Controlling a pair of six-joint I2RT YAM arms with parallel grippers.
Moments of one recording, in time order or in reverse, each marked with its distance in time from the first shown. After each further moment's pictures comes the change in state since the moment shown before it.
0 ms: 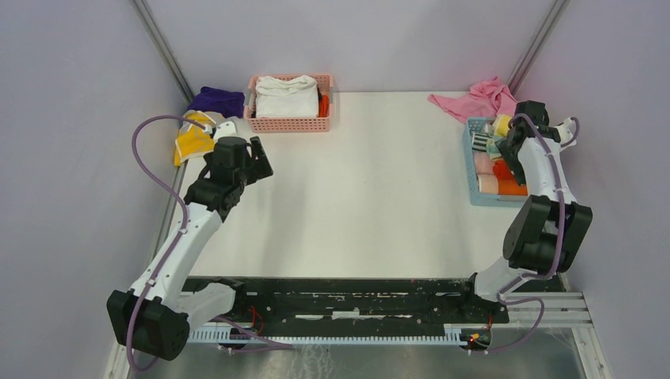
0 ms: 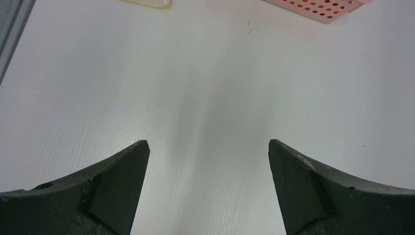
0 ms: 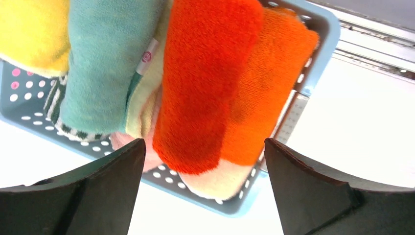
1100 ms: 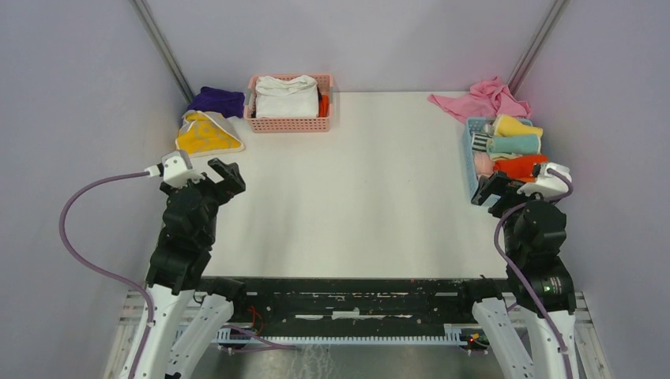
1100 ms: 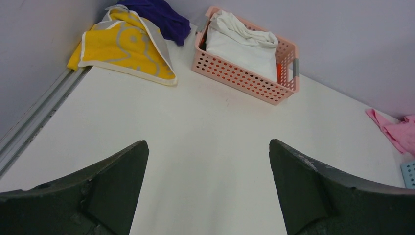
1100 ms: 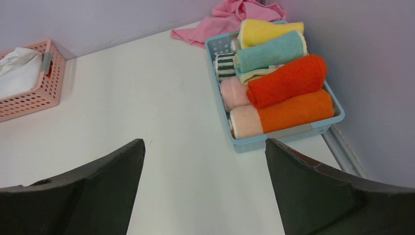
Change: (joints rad) left arm 0.000 -0.554 -0.120 0.033 -0.091 0.020; right arm 0.386 -1.198 -0.477 0.177 -0.157 -0.703
